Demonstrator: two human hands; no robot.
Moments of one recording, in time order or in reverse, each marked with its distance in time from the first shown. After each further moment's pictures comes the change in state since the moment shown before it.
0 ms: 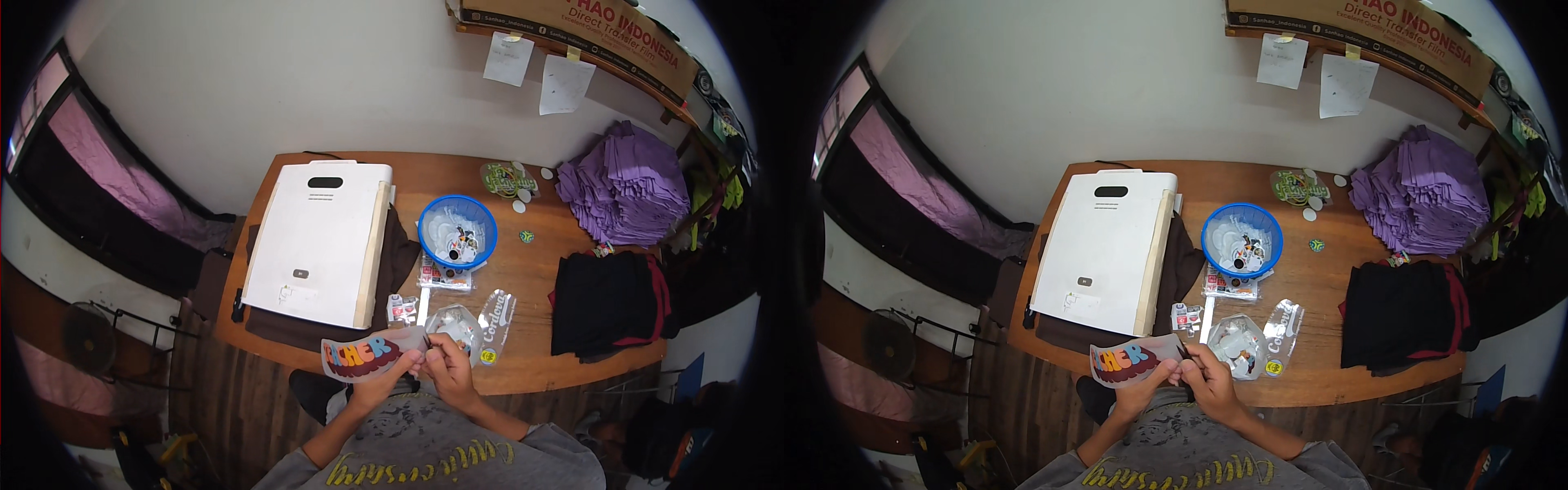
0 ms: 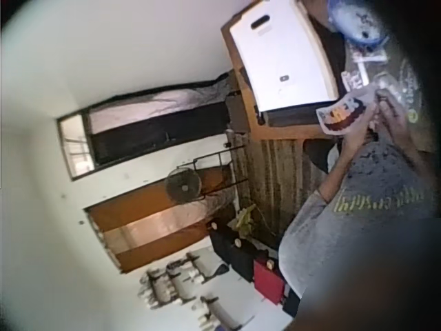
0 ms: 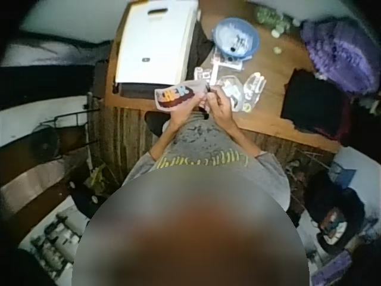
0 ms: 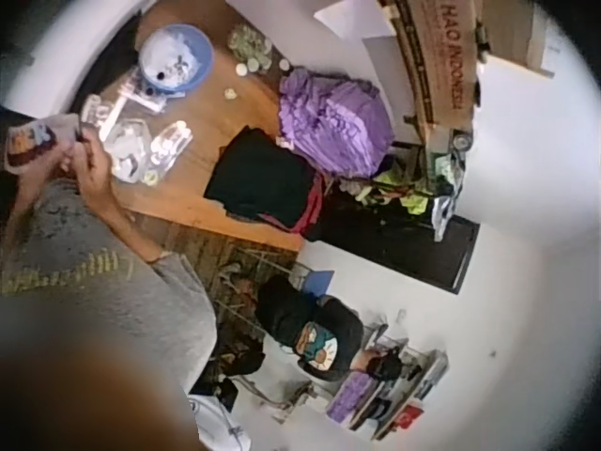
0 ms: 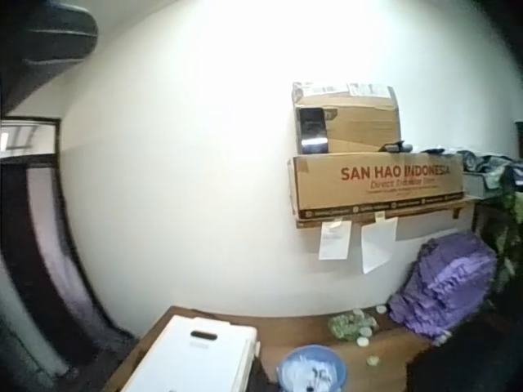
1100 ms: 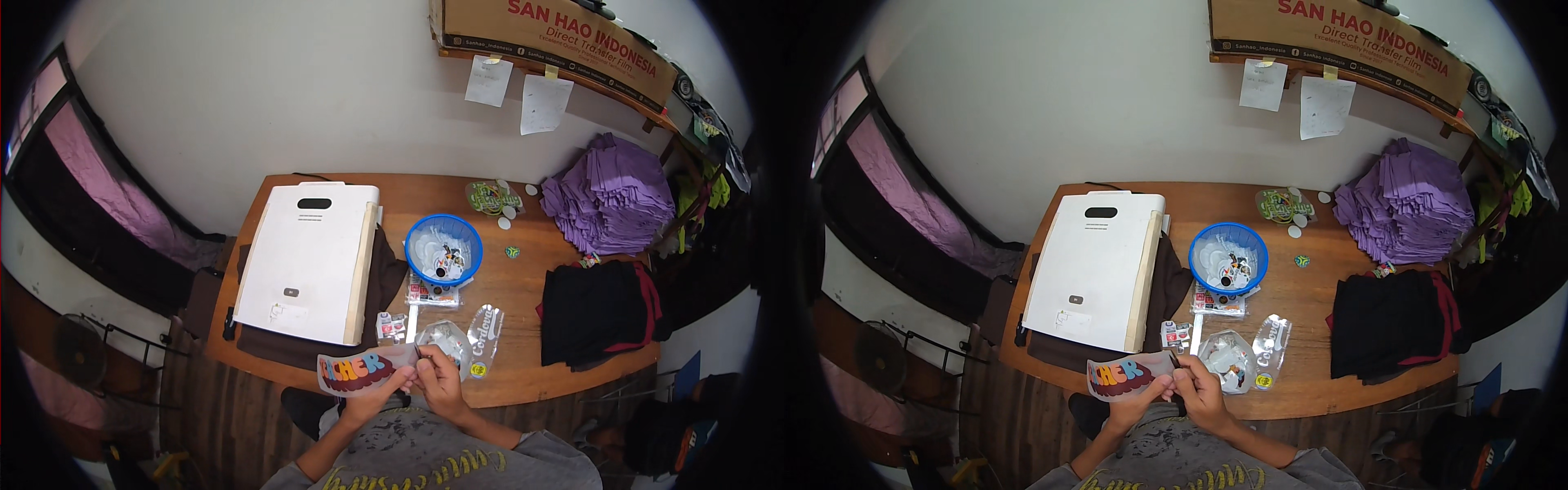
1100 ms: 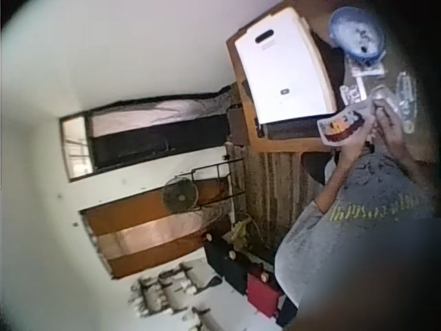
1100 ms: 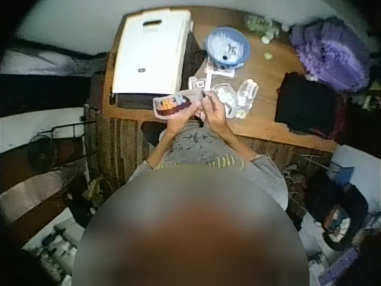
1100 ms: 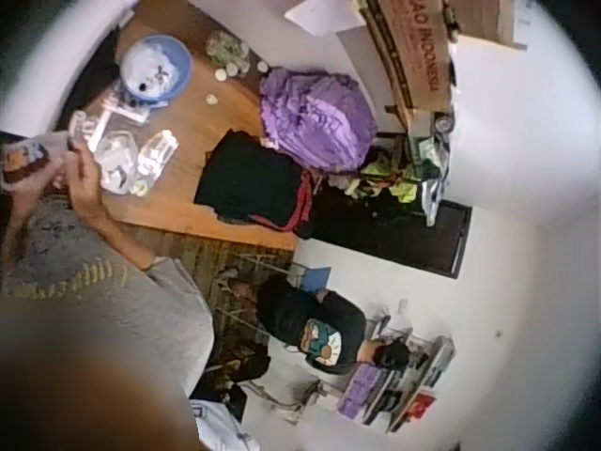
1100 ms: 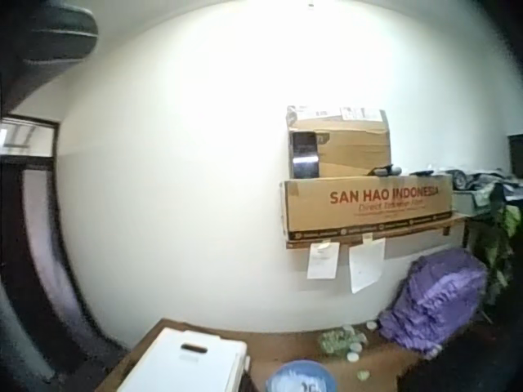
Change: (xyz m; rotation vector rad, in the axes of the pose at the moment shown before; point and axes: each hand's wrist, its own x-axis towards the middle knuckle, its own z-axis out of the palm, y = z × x) left_hand 0.001 0.005 0.004 0.023 -0.024 -0.048; right_hand 0.003 0.001 0.003 -0.030 0.070 -0.022
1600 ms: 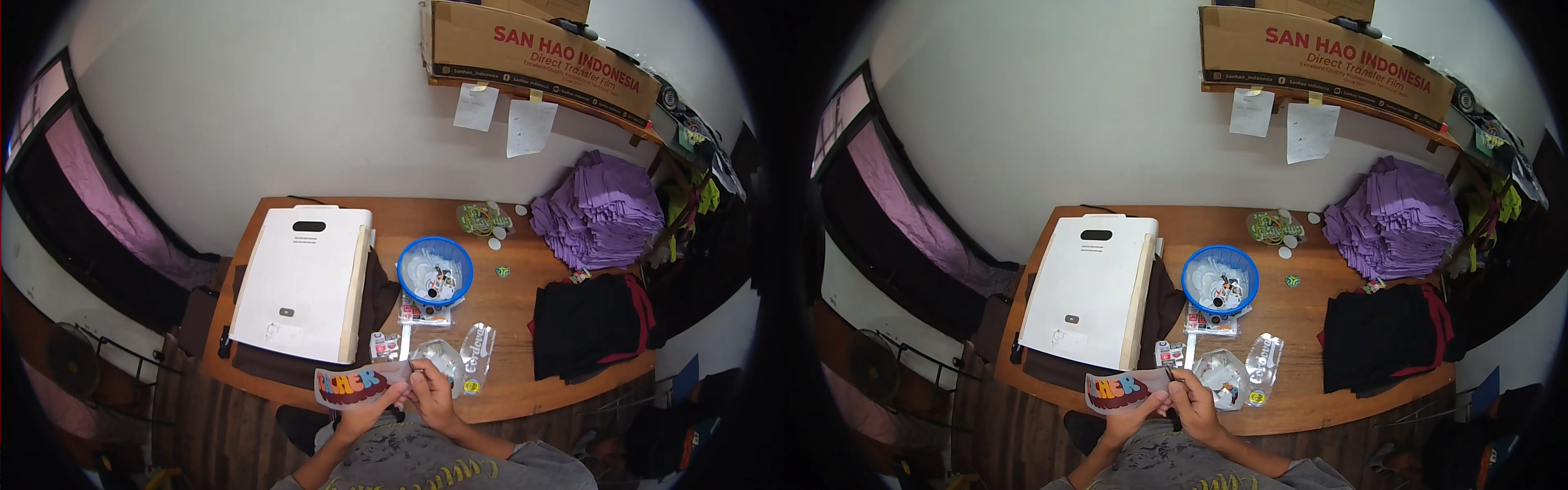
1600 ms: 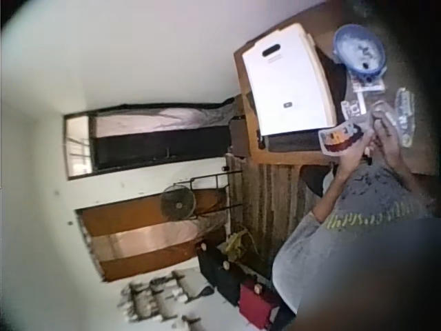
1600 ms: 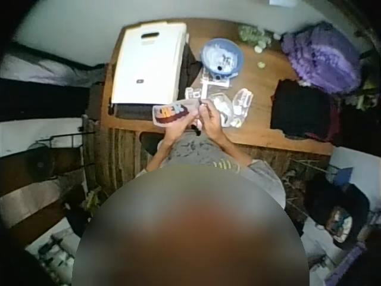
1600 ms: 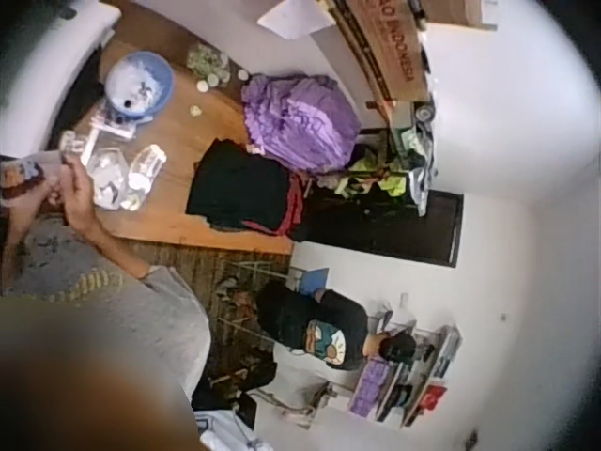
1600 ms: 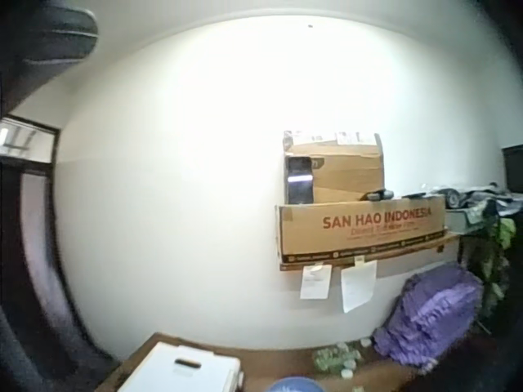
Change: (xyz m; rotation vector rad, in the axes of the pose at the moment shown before) left_hand 0.002 -0.015 -0.012 0.002 -0.027 -0.034; right_hand 0.002 0.011 0.002 0.047 0.025 -0.008
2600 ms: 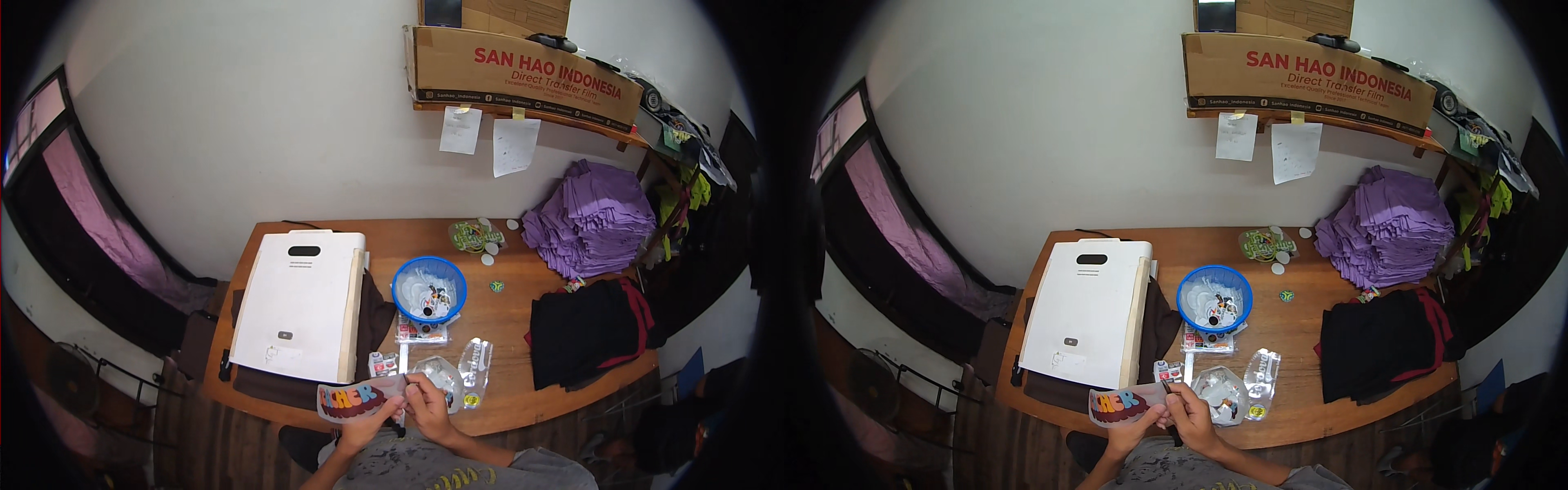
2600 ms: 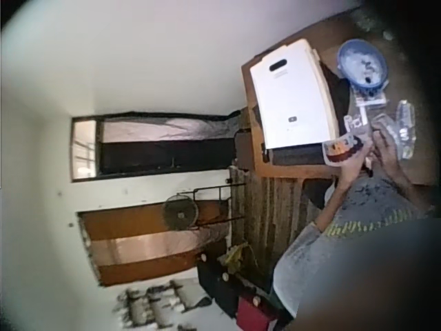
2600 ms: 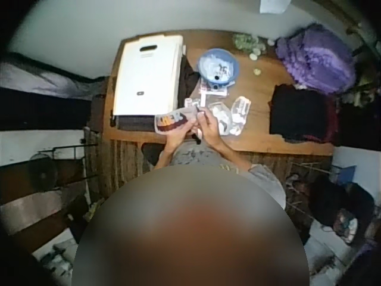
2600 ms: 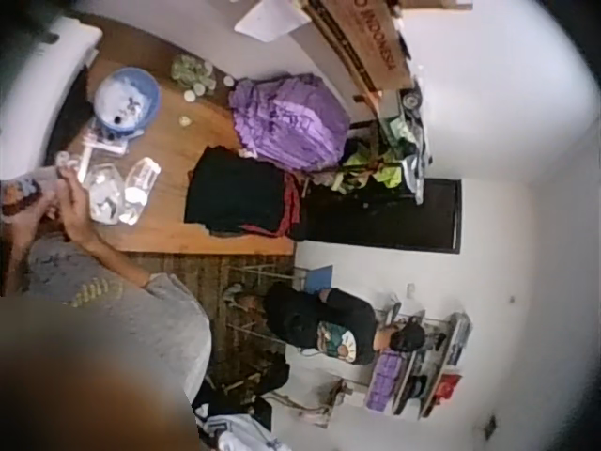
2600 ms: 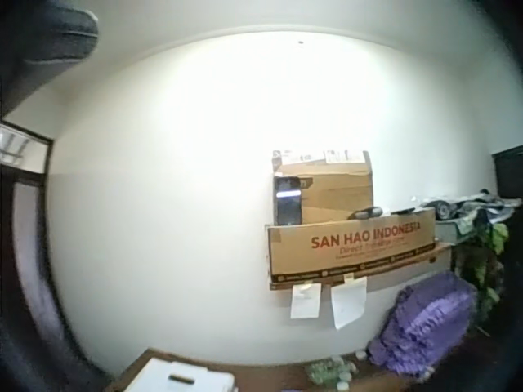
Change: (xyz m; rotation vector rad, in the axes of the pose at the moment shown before) left_hand 0.006 -0.003 -0.001 -0.006 -0.016 0.042; right_hand 0.004 0.013 -0.003 0.002 0.045 -0.015
